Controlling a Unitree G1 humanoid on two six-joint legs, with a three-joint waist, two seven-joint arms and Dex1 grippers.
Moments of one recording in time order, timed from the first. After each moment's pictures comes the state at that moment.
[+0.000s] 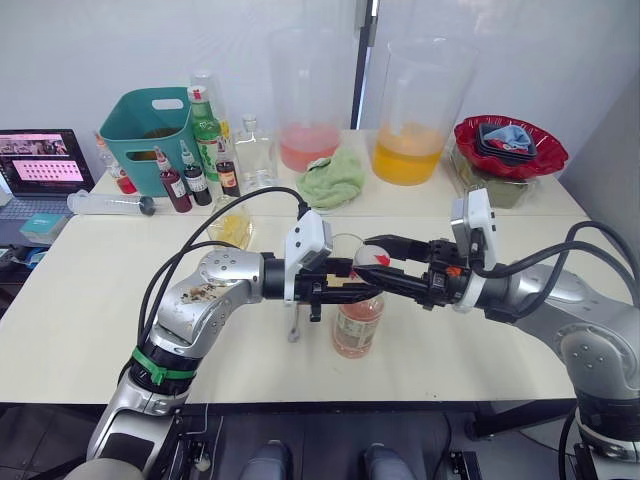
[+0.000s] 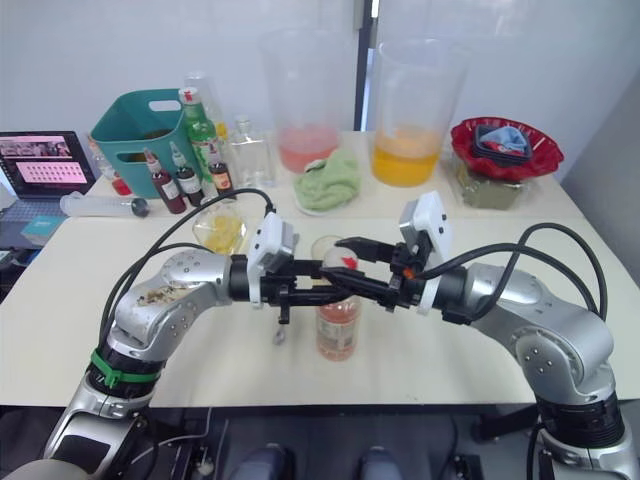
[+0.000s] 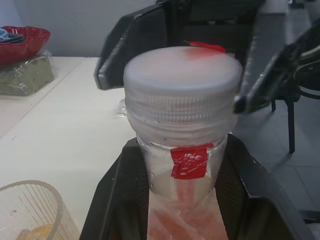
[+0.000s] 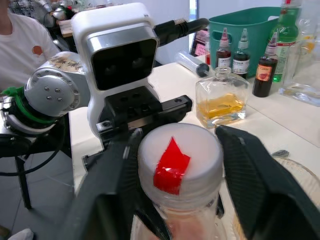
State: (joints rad) left arm -0.65 0.45 -0.21 -0.25 -0.52 0.61 -1.00; right arm -0.46 -0.71 -0.08 -0.54 0.96 0.79 0.68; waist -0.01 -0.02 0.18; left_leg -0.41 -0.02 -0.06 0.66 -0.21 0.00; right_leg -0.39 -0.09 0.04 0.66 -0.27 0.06
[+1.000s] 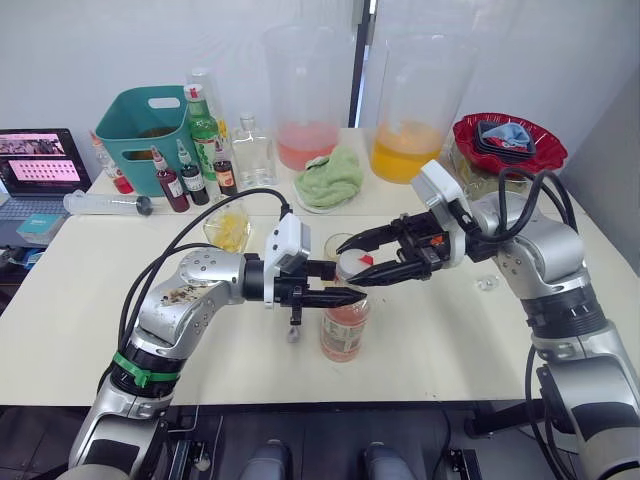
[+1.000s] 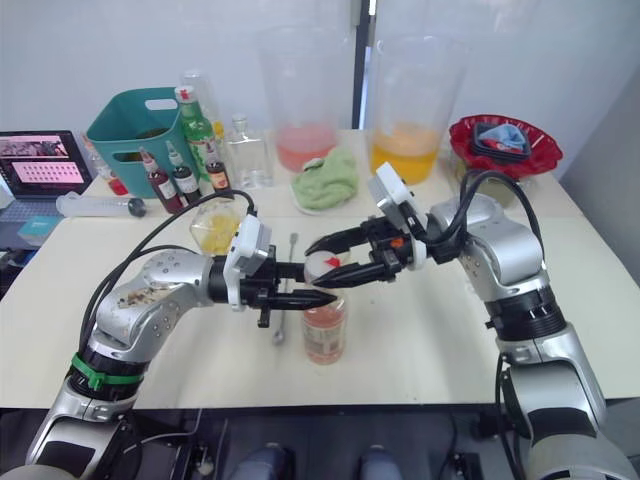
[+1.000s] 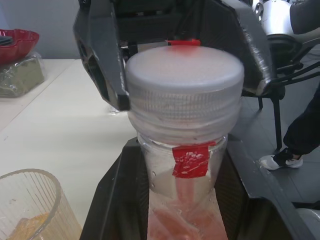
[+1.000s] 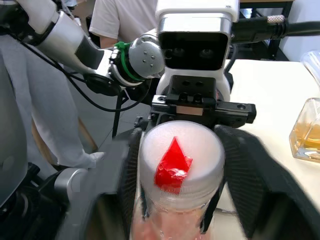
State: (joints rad) left arm -0.62 0.52 -0.15 -0.22 -0.56 0.56 -1.10; right arm -0.92 -0.67 0.18 0.05 0.65 0.55 1.51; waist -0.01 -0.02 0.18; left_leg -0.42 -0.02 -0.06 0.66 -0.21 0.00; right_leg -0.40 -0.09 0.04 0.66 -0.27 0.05
